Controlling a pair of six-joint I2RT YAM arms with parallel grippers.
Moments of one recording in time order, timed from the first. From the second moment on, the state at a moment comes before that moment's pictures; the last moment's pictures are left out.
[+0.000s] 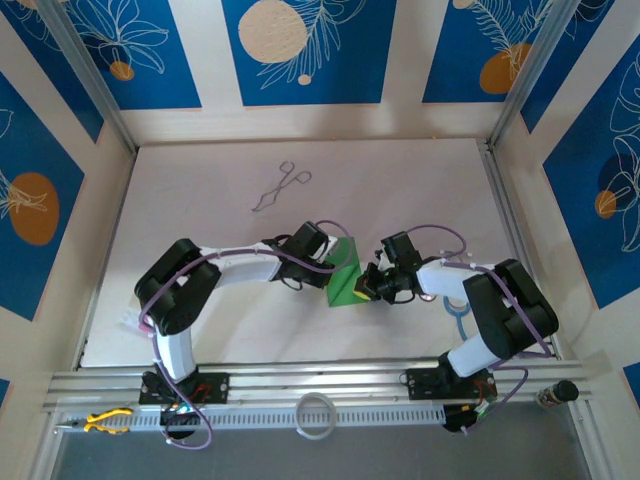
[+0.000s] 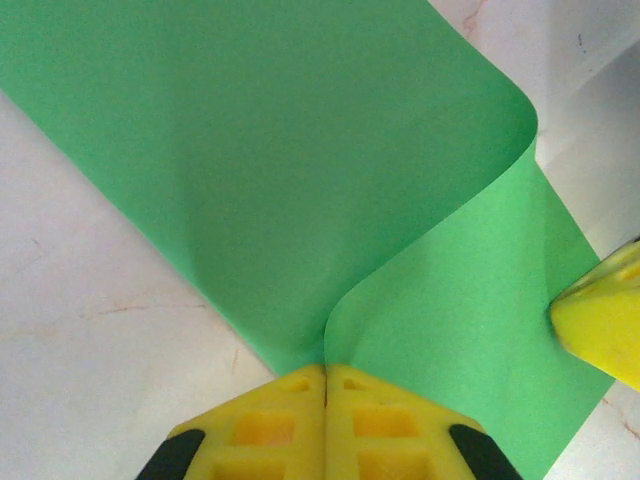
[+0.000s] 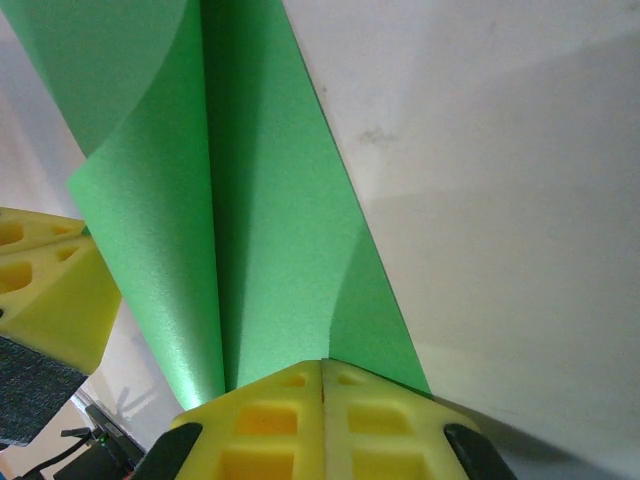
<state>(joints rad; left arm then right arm) -0.81 1.84 1.06 -0.24 0.18 -0.34 0.43 1.52 0.56 -0.14 -0.53 0.90</state>
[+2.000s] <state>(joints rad) -0.81 1.86 1.06 -0.25 0.15 -0.33 0.46 1.60 0.68 -0.01 -0.63 0.90</state>
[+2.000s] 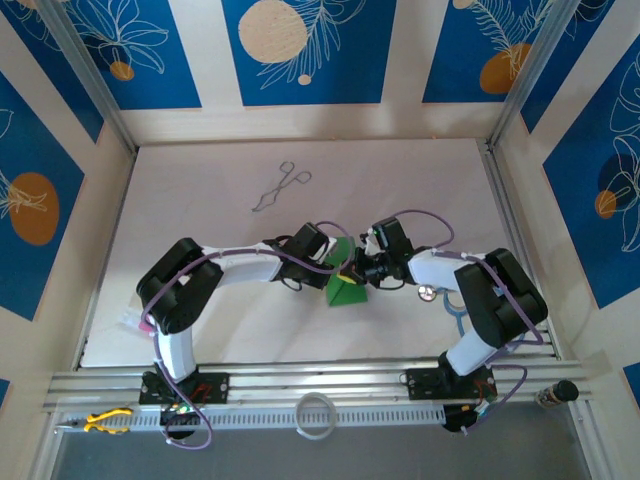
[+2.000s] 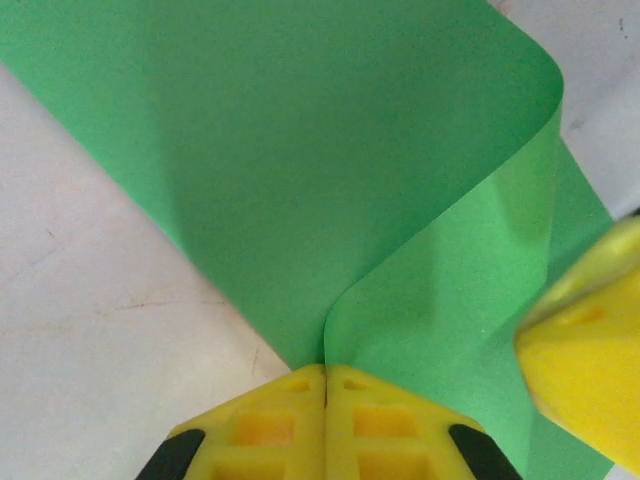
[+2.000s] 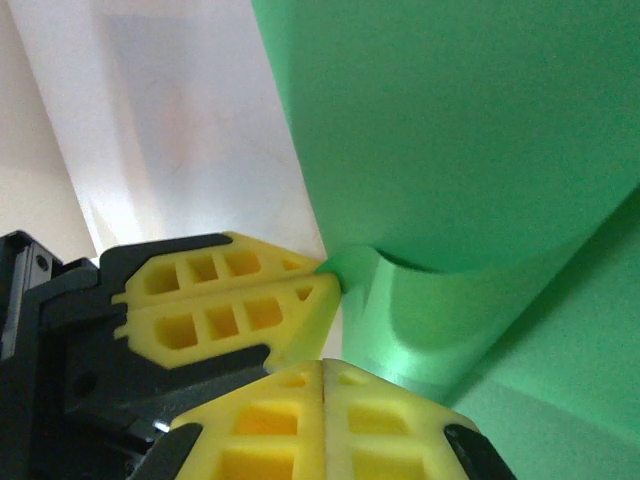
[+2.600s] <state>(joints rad) -0.81 1.86 1.06 -0.25 0.15 -0.33 0.44 1.67 0.62 0.04 -0.62 0.90</state>
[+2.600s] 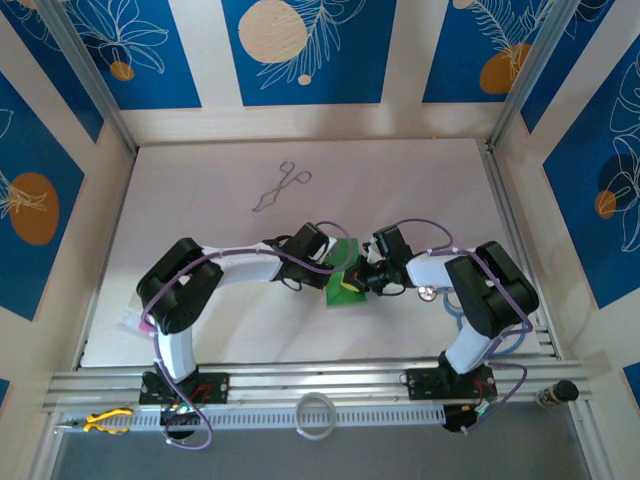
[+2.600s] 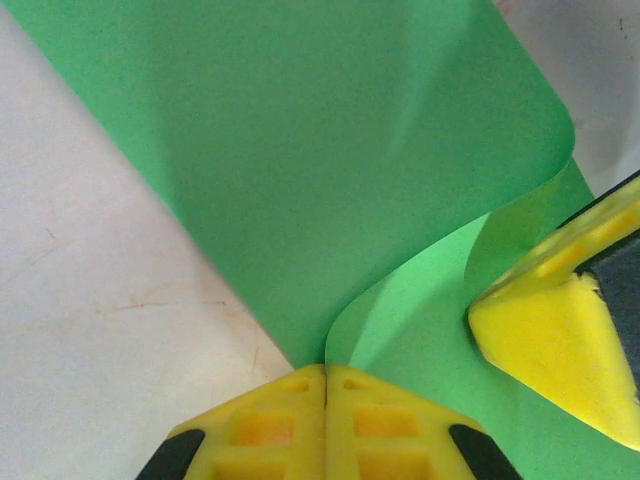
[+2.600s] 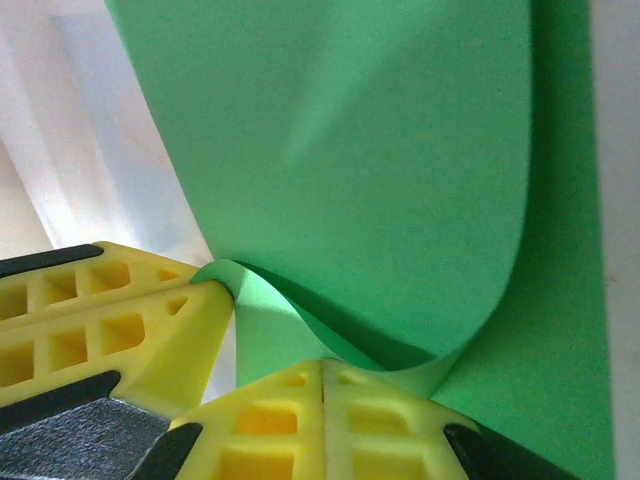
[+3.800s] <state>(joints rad) -0.81 1.82 1.04 -0.18 0.50 -0.66 0.44 1.67 0.63 0.03 -0.61 0.92</state>
